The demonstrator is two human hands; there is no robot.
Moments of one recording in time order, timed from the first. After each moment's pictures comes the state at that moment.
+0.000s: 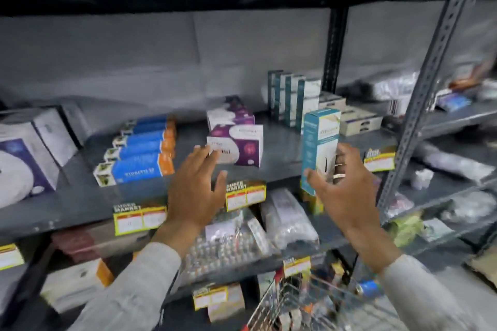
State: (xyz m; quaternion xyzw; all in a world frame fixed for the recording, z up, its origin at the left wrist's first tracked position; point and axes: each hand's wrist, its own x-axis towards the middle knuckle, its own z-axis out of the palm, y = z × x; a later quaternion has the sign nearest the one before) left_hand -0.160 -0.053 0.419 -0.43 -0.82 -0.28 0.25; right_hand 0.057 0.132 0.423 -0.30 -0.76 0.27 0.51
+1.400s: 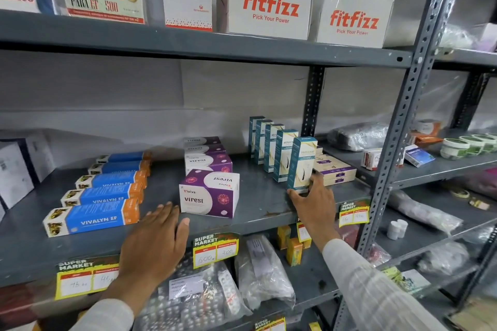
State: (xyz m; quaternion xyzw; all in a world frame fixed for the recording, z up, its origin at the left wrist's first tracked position) left_hand -0.194 -0.042 0.403 -0.37 -0.91 -0.11 0.17; right_hand -0.015 0.264 0.418 -0.43 -0.77 0.20 0.42
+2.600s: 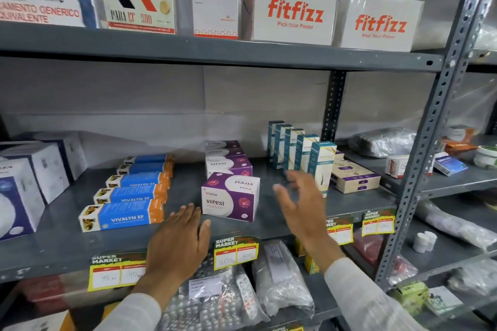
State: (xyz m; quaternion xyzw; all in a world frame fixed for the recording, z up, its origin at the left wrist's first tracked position) left_hand -0.193 -0.043 0.404 -0.36 -0.91 -0.11 0.17; right_hand -0.047 0.191 0.443 -0.22 -0.80 0.23 0.50
